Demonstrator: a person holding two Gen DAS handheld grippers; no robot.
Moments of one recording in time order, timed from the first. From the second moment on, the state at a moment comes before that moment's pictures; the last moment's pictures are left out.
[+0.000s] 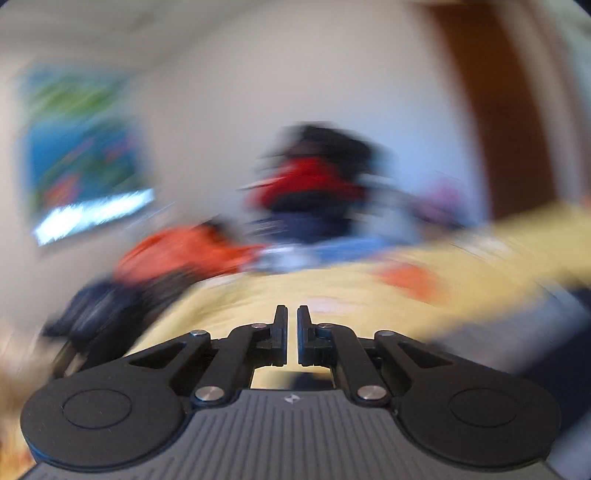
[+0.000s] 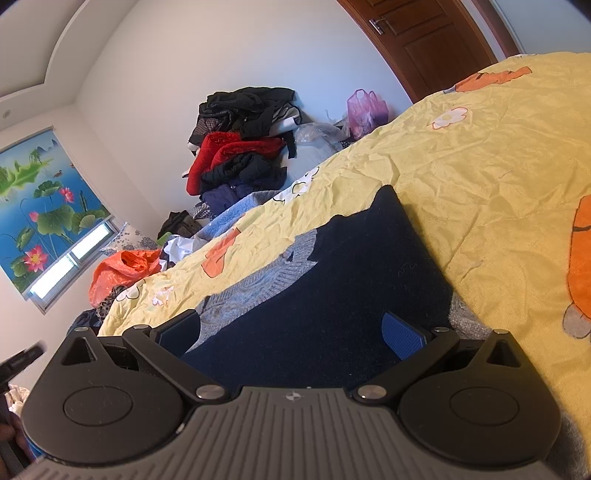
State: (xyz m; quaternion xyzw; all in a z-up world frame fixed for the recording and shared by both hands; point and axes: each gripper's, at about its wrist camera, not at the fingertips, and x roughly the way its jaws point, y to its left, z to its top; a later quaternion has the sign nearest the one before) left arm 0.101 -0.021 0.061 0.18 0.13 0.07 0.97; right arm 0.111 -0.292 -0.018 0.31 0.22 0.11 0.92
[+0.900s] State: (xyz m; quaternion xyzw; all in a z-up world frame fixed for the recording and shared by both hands) left arm 0.040 0.234 0.057 -0.31 0.15 0.24 0.91; right arm 0.113 -0.292 -0.018 0.30 0.23 0.11 0.92
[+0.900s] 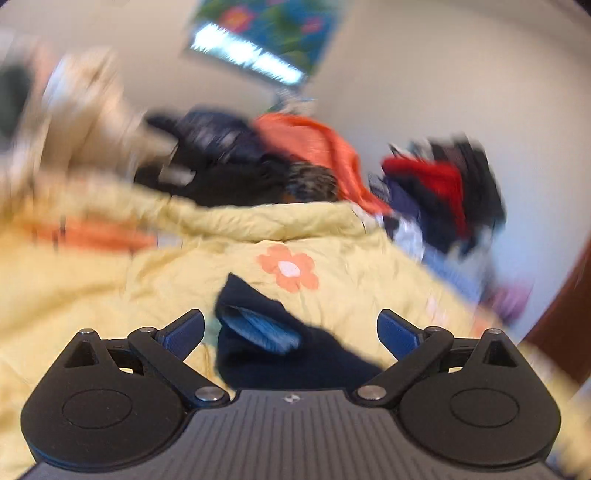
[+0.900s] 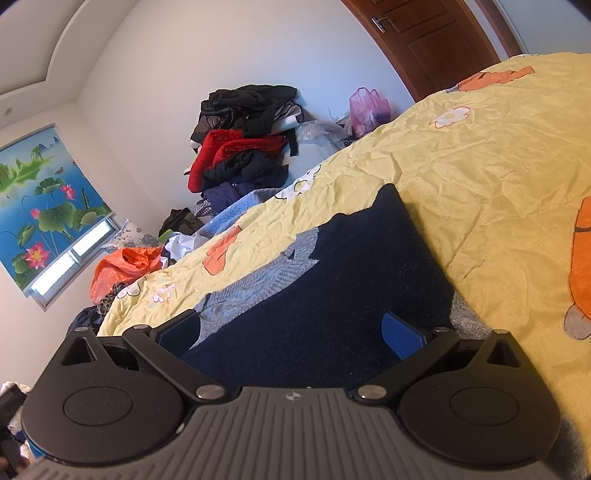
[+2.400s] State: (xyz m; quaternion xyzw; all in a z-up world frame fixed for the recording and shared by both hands) left arm 0.051 0.005 0.003 -0.03 0.29 -0.05 0.96; right arm 0.116 -0.290 -0.018 0.30 0.23 0.11 0.92
